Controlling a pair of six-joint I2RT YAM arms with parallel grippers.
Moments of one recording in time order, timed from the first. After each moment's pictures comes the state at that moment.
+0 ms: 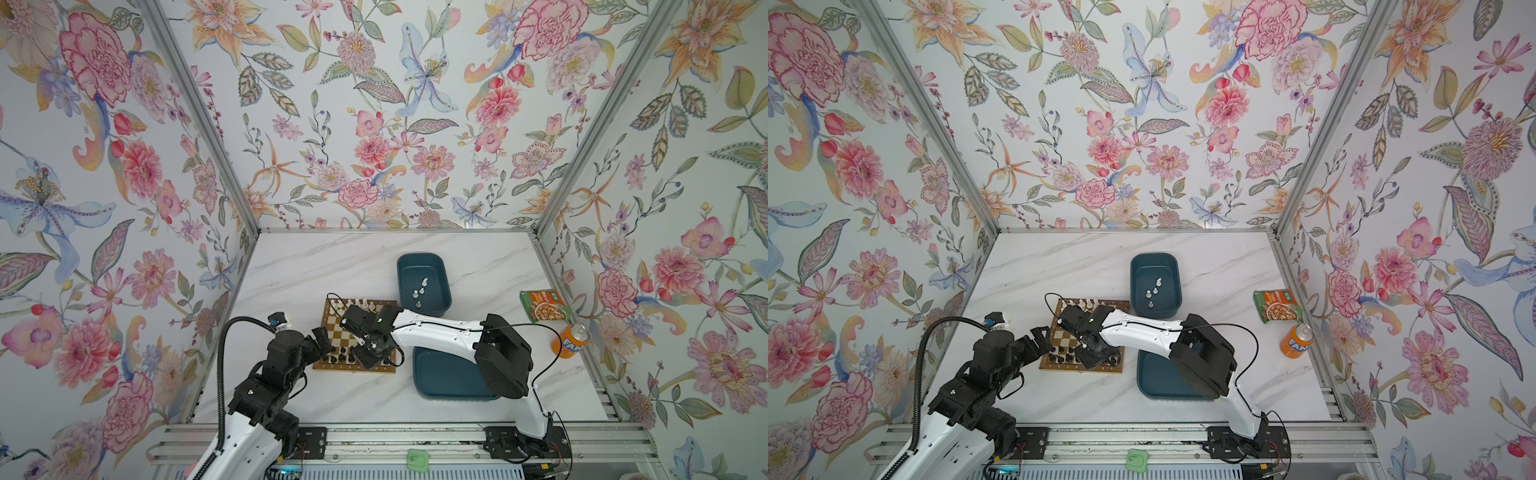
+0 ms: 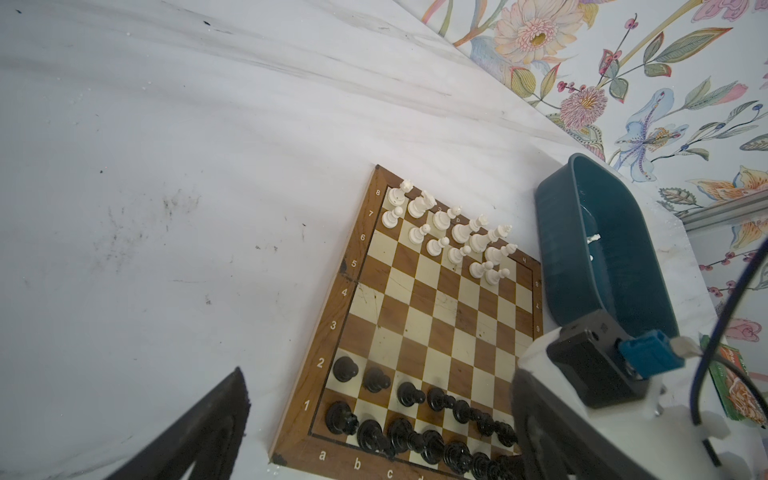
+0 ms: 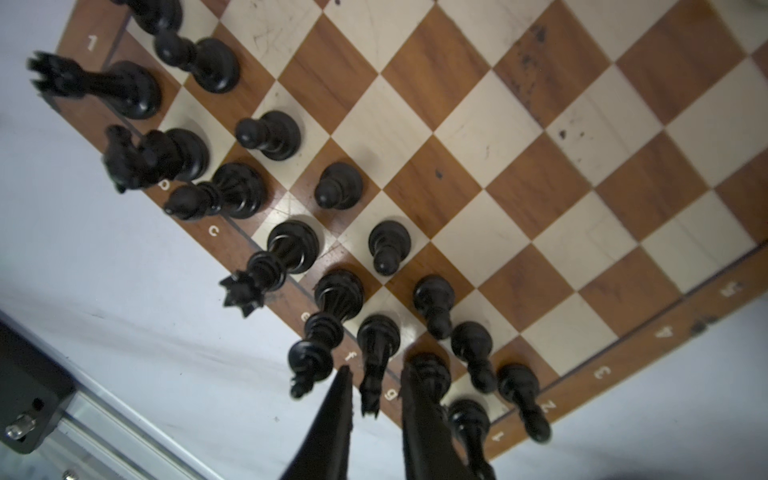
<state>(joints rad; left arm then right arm) -0.40 0.48 0.43 -0.58 -0.24 -0.73 1.14 2.09 1.66 -0.90 -0.02 0.40</state>
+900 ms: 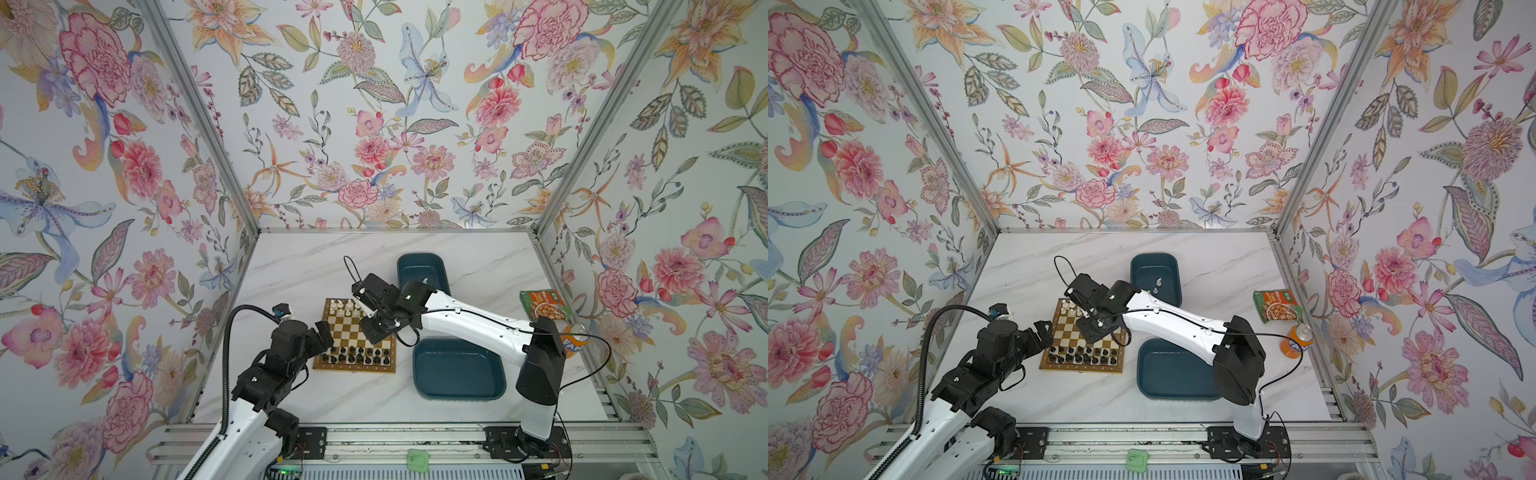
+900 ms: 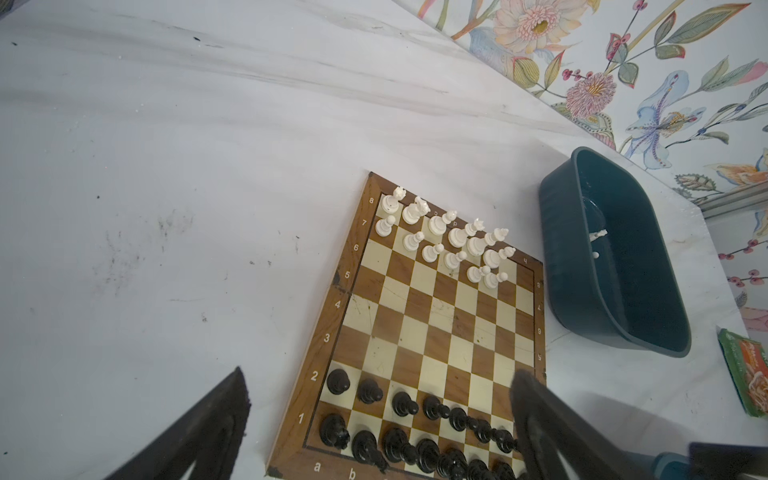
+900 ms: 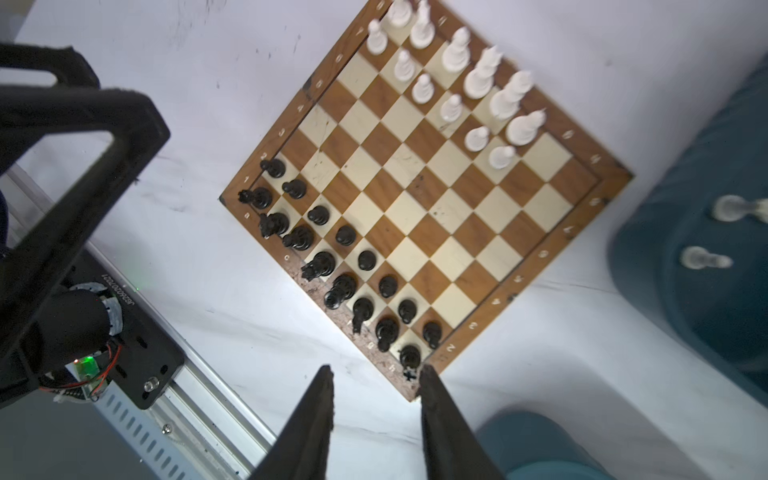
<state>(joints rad) -0.40 0.66 0.55 -0.55 -0.23 -0.66 1.05 1.86 1.75 -0.97 0.04 0.35</state>
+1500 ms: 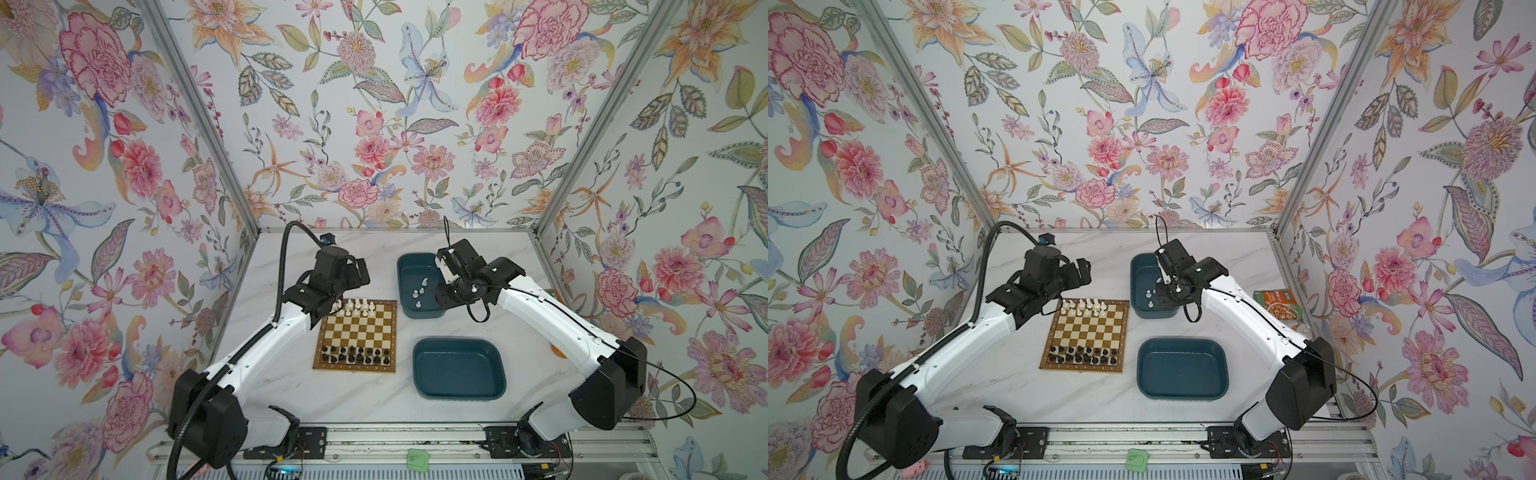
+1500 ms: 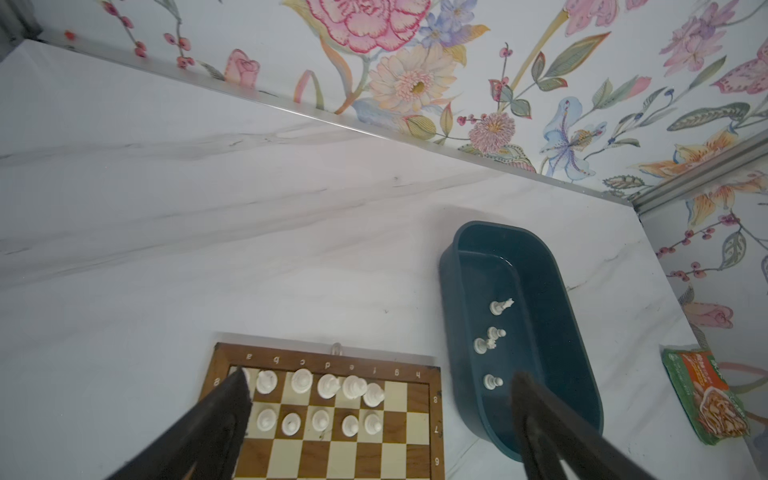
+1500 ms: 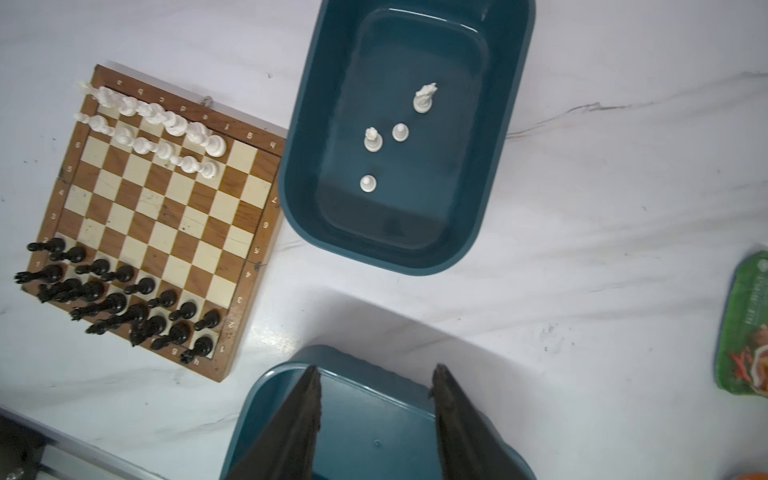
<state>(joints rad) -0.52 1.41 1.17 -0.34 -0.21 -0.52 0.60 1.52 1.43 -1.00 0.06 0.26</state>
